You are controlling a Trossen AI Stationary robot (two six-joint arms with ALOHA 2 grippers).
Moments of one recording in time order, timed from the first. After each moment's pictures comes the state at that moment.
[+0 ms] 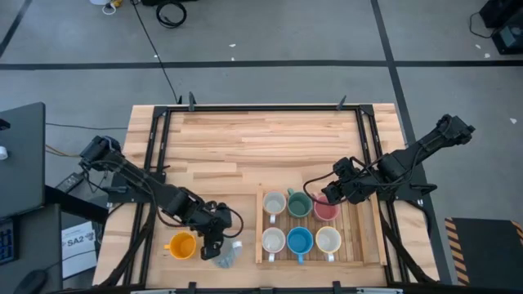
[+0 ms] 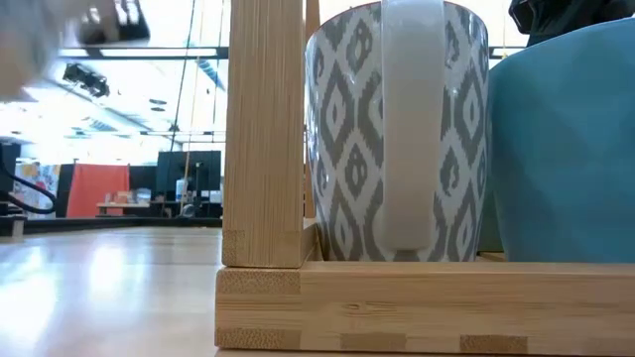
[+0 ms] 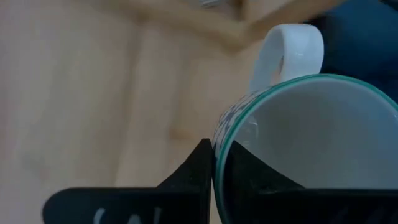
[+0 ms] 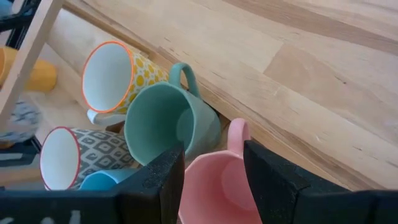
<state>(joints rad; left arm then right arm) -0.55 1.51 1.17 -0.67 0.04 -0.80 0.51 1.03 0.87 -0.88 0.40 1.45</state>
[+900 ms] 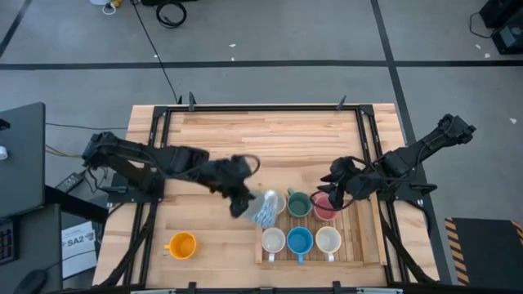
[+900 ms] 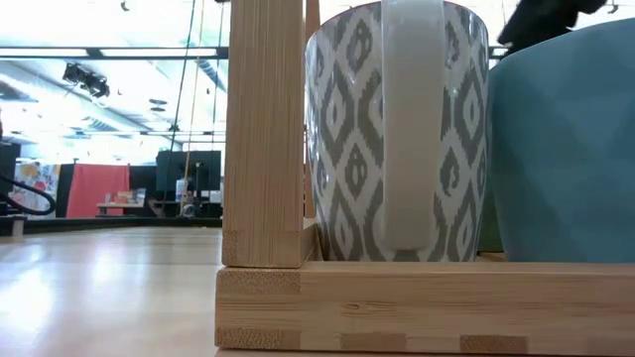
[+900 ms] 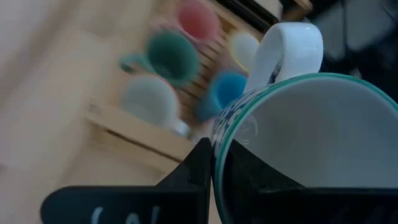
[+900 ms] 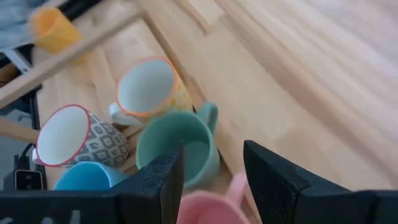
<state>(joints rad) -0.24 1.51 1.51 -0.70 -0.03 -0.71 0.50 0.99 0.87 -0.75 0.50 0.94</state>
